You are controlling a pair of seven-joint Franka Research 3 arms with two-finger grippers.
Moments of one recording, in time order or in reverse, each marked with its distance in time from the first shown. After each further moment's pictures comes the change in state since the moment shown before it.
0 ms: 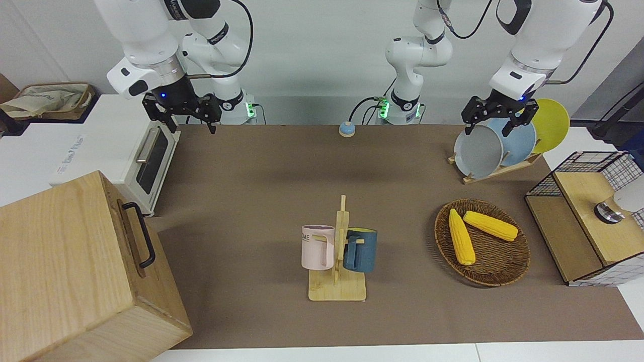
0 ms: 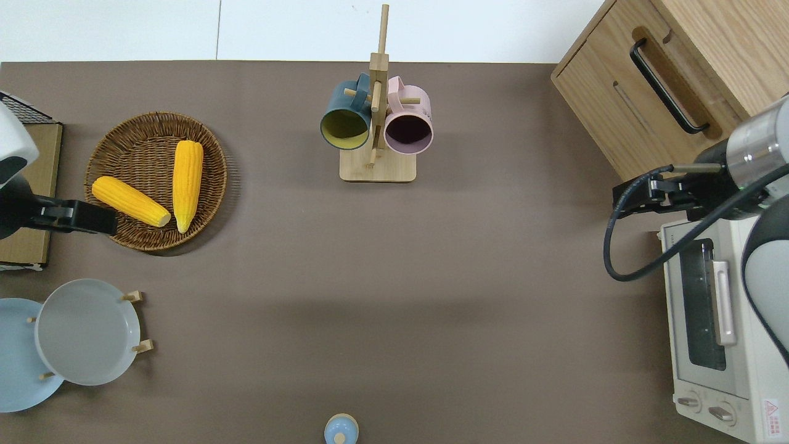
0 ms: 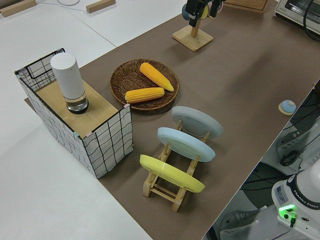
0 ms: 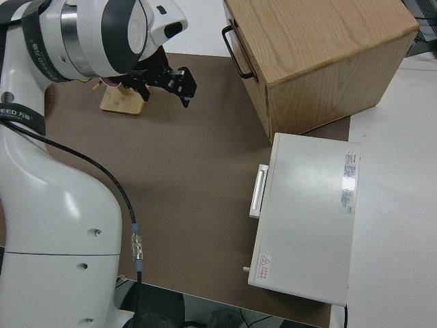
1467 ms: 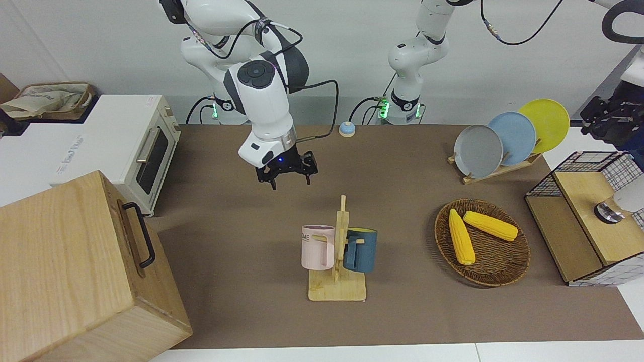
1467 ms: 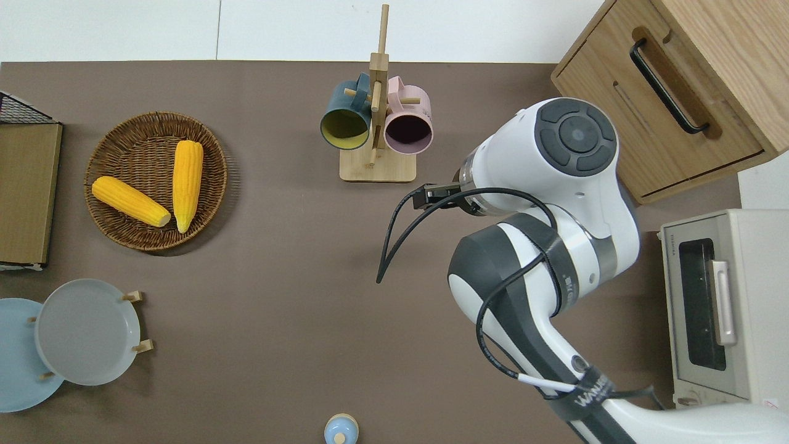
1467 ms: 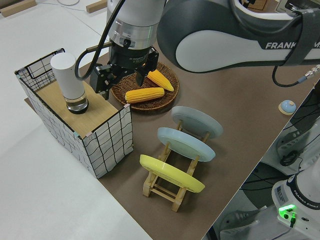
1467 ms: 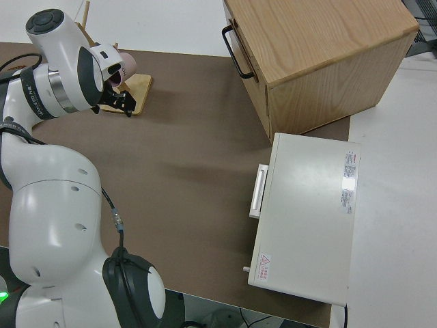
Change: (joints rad) left arm 0.470 0.106 0.139 0.001 -0.127 0.270 0.713; right arm 0.293 0.200 0.014 -0.201 -0.006 0.564 0.175
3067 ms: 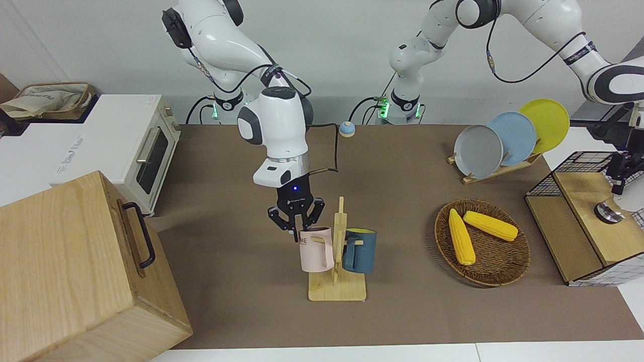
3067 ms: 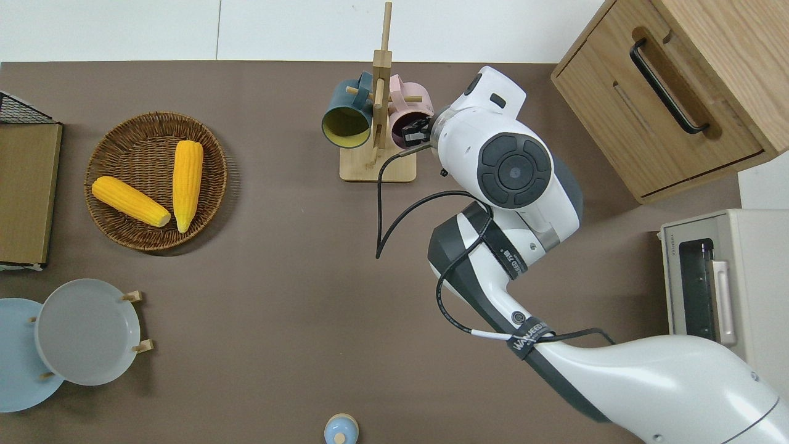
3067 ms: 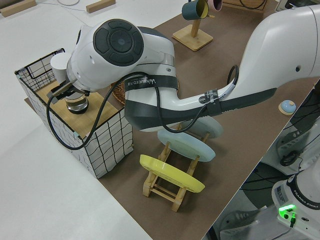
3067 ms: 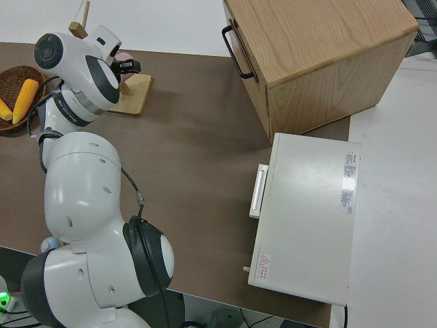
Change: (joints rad) left arm 0.066 0.228 -0.062 -0.029 -0.532 0.571 0.134; right arm 0.036 0.187 -0.011 0.101 -0.434 0.452 0.061
